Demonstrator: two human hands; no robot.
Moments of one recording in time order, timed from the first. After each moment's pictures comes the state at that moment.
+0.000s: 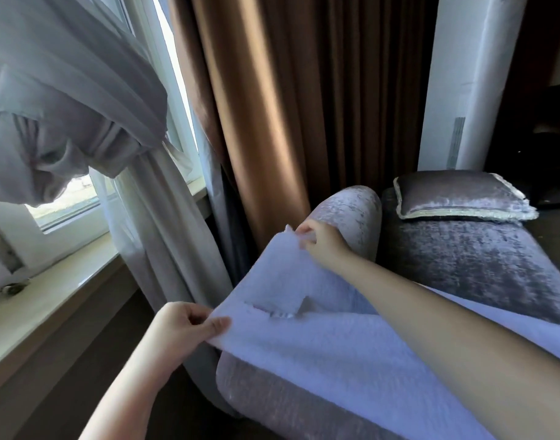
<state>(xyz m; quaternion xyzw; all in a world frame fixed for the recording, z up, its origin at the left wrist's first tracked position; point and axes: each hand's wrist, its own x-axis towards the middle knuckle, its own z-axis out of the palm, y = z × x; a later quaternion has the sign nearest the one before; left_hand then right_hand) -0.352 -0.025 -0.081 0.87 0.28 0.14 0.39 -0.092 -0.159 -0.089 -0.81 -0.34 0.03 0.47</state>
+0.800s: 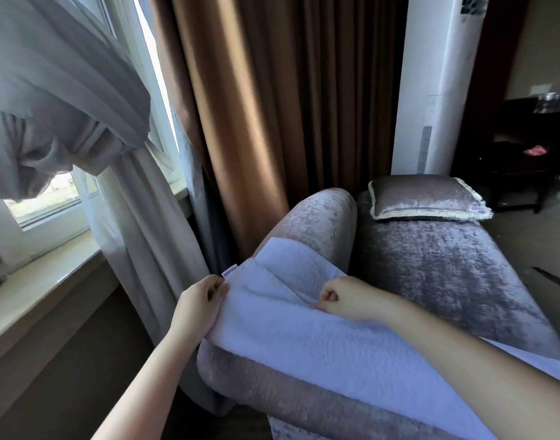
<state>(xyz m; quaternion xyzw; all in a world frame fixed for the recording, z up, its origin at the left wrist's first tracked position) -0.302 -0.038 -0.118 0.89 0.27 0.23 0.29 -0.145 -0.276 -0.123 -0.88 -0.38 0.15 0.22</state>
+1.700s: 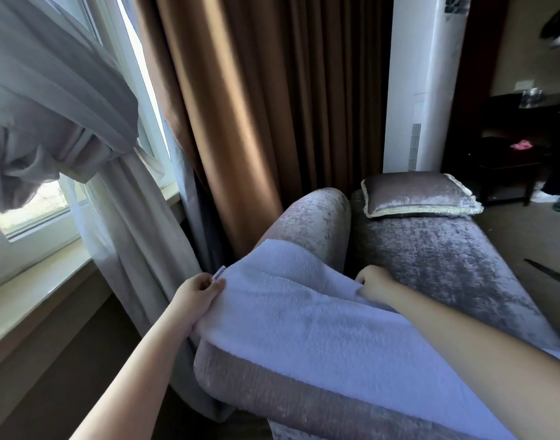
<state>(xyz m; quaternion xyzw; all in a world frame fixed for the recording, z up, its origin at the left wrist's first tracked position) -0.287 -0.027 -0.100 0.85 0.30 0.14 0.42 -0.072 -0.300 -0.164 -0.95 -0.16 0.12 0.22</state>
